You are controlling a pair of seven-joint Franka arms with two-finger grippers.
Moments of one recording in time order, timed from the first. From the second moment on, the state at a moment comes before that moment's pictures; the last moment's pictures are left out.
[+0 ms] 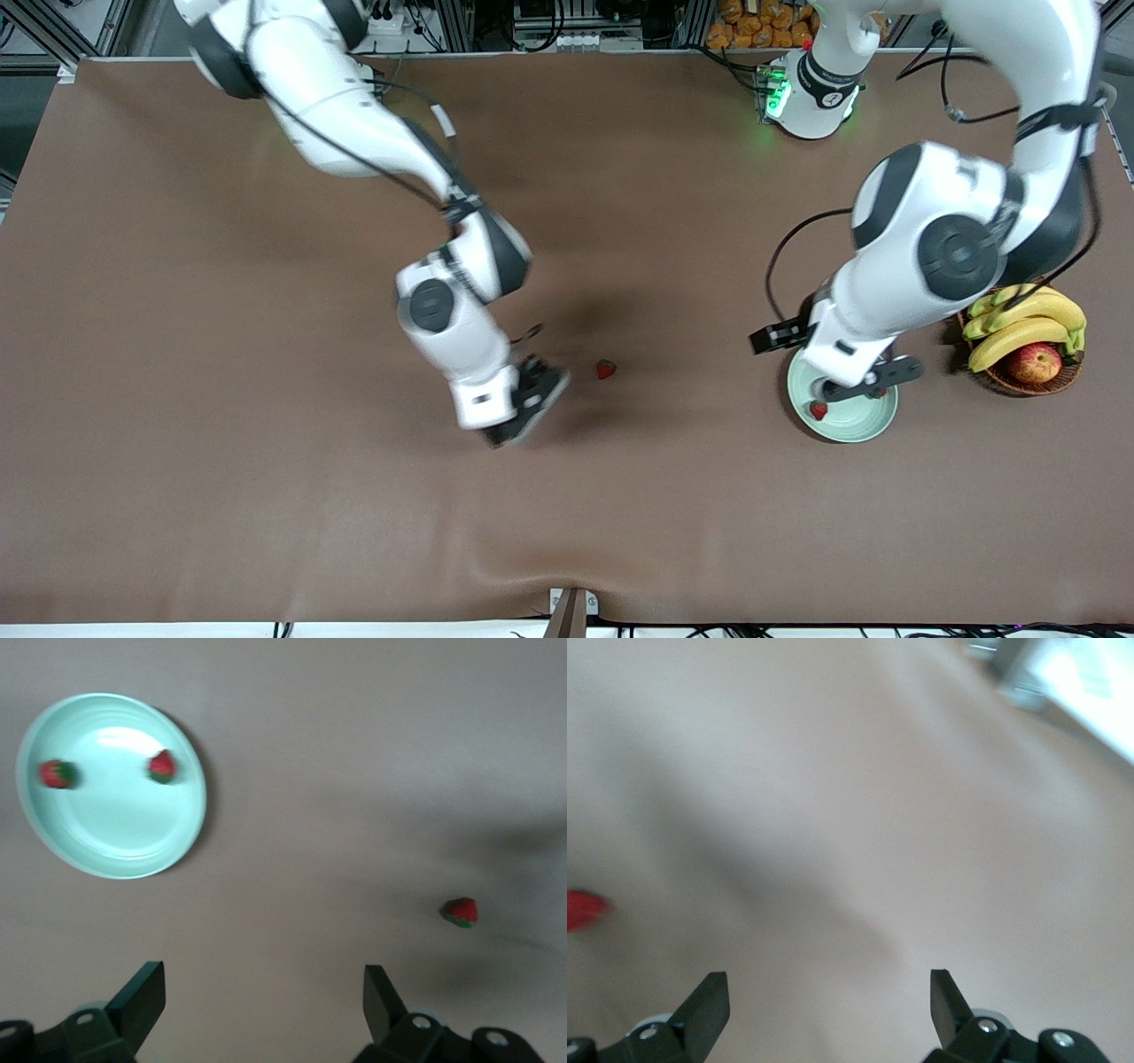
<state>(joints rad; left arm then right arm) -0.11 0.44 -0.31 -1.47 0.05 1.81 -0.64 0.47 0.83 0.02 -1.30 0.14 2.46 -0.46</state>
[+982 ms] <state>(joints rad) -0.39 0.80 -0.27 -1.47 0.10 2.37 -0.73 0.09 0.23 -0.14 -1.81 0.14 2.24 -0.42</state>
